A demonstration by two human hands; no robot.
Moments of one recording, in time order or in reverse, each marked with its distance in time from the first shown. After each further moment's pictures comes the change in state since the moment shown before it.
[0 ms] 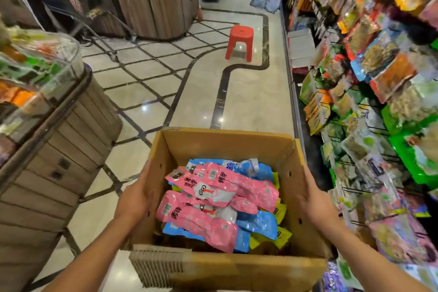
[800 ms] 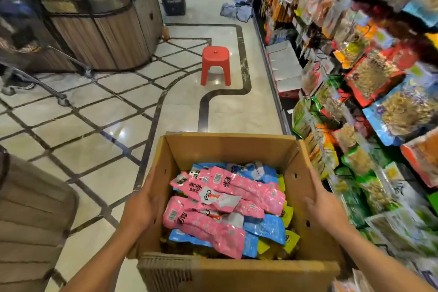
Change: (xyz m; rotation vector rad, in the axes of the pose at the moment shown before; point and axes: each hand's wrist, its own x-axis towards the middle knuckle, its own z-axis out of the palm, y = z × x) left_hand 0.509 0.202 -0.004 -0.026 -0.055 0.126; right_hand 0.476 -0.043 -0.077 -0.002 0.020 0.135
